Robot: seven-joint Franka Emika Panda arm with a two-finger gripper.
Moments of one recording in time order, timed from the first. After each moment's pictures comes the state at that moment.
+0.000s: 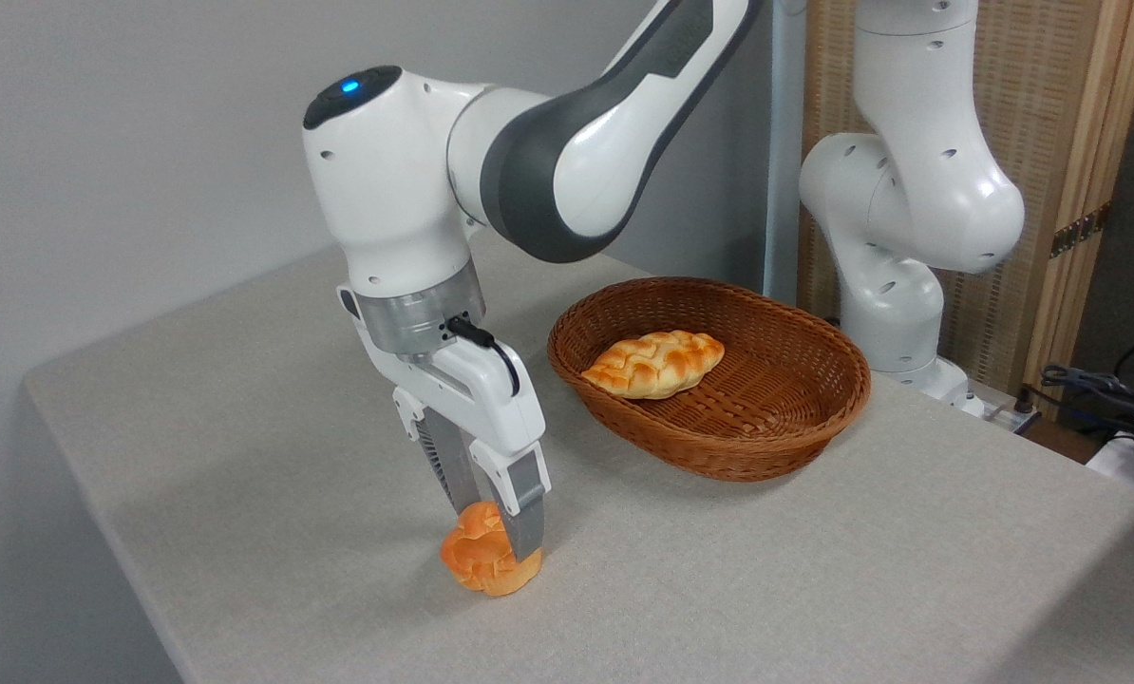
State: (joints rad) arm -0.10 0.07 0.04 -1.99 0.07 2.03 0.68
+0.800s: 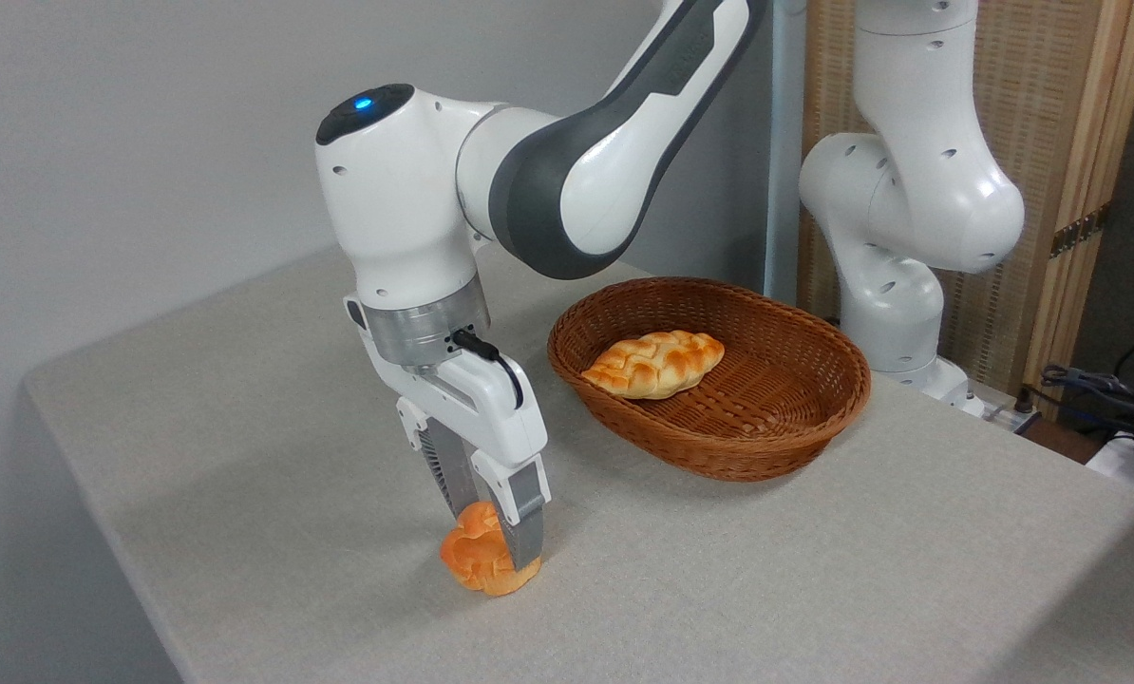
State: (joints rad) arm -0.10 0.07 0.04 -2.02 0.07 2.07 0.68
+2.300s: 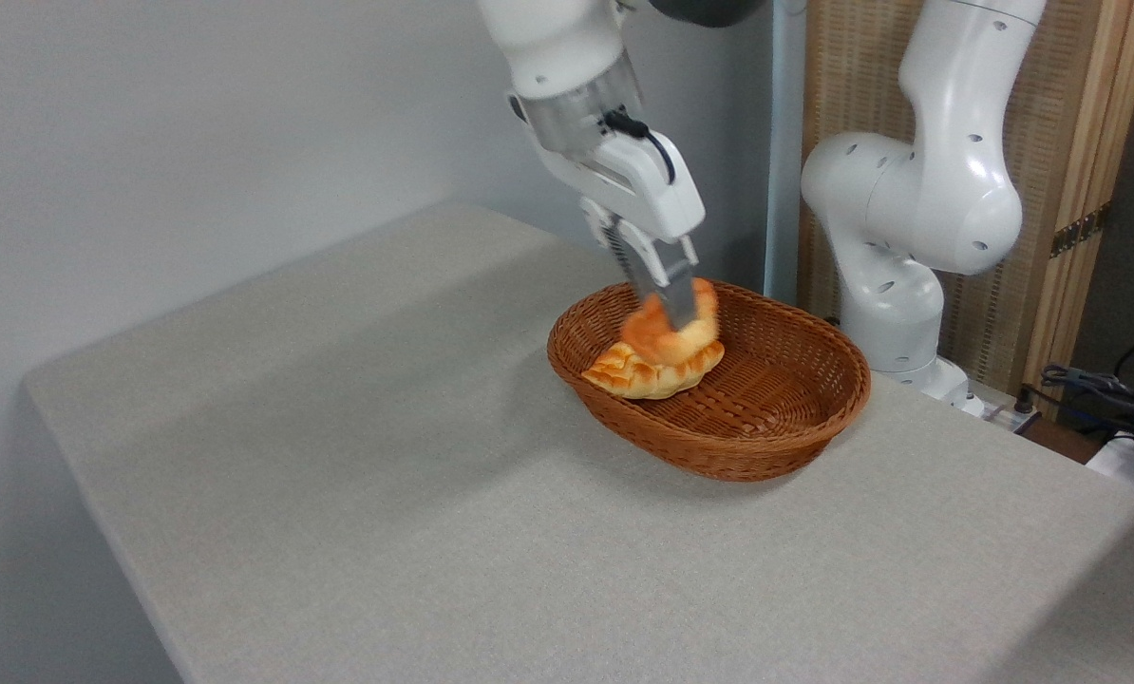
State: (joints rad) arm -0.16 -0.45 0.03 -2.25 0.06 1.50 0.85
